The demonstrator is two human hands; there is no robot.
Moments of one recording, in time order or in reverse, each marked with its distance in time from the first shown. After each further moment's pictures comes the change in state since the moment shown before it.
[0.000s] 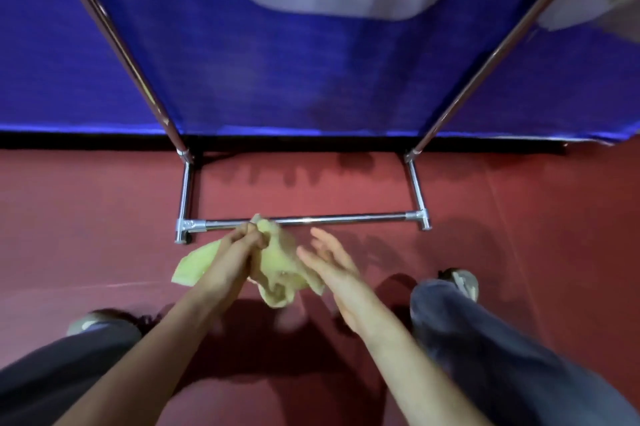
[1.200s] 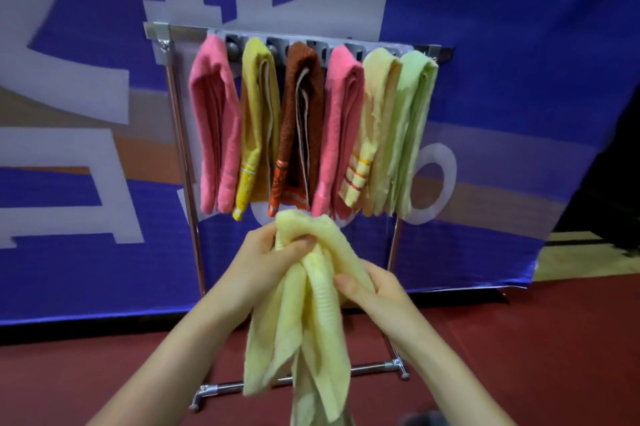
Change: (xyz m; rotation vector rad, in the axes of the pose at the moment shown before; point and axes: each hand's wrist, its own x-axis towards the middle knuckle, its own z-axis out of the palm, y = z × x) left_hand -0.329 0.198 0.068 0.334 -0.206 0.923; right_hand -0.293 -0.145 0.015 -0.250 -0.094 -0.840
